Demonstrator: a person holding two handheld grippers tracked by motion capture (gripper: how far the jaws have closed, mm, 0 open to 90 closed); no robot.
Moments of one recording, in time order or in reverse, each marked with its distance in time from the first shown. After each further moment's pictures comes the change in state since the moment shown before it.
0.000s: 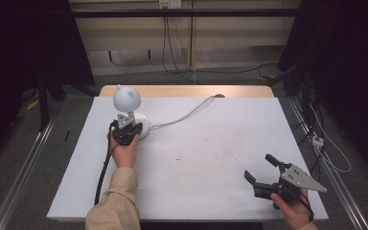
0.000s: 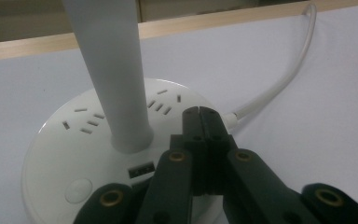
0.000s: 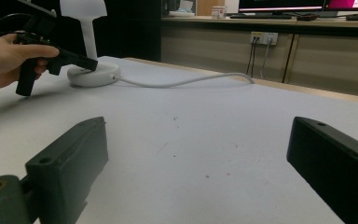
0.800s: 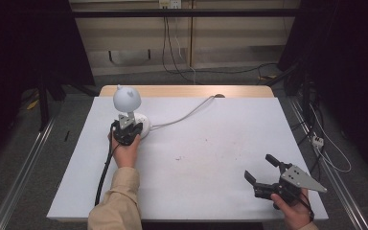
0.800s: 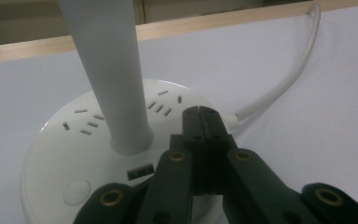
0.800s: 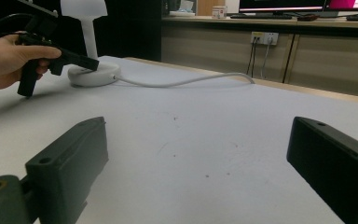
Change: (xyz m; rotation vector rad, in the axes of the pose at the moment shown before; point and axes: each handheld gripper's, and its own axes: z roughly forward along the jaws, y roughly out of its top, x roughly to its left) left arm -0.003 -0.001 0.002 -0.014 0.015 -0.009; right arm 0.000 0.000 -0.001 0.000 0.002 -0.002
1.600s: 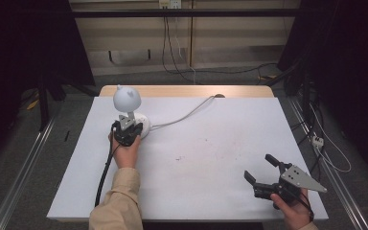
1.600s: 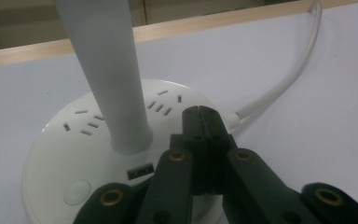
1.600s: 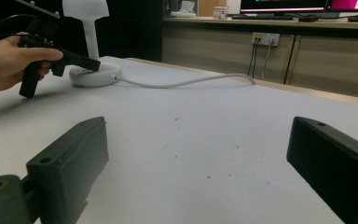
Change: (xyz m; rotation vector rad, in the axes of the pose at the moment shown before) left arm -0.002 -0.002 0.000 -0.005 0.010 0.022; right arm 0.001 0.001 0.000 -0.003 0.003 -0.002
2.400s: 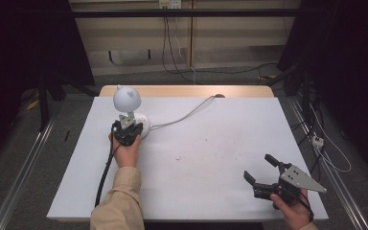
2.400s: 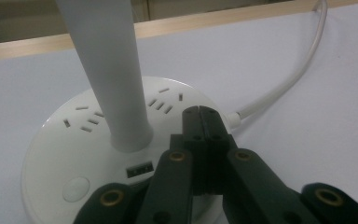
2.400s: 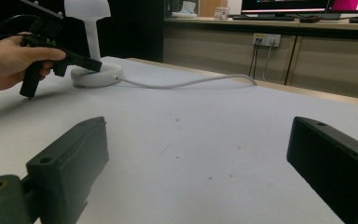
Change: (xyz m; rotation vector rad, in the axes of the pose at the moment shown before) left arm -0.002 0.002 0.000 0.022 0.015 -0.017; right arm 0.001 0.000 0.000 -0.002 0.004 -0.004
